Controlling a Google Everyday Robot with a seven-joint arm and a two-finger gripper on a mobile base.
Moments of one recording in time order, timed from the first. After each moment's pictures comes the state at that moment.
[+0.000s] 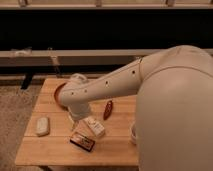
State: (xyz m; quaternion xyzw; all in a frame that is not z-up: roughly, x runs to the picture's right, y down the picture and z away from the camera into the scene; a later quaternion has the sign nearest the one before) arm -0.119 0.165 0.725 -0.29 0.13 0.42 0.85
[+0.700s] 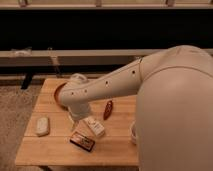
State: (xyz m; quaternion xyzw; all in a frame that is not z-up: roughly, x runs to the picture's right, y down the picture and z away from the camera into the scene) arm -0.119 0.165 0.725 -0.29 0.13 0.42 0.85
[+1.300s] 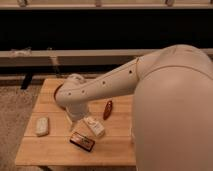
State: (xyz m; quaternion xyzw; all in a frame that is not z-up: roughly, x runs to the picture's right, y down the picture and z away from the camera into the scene) arm -0.139 0.167 0.722 -0.29 0.13 0.42 0.85
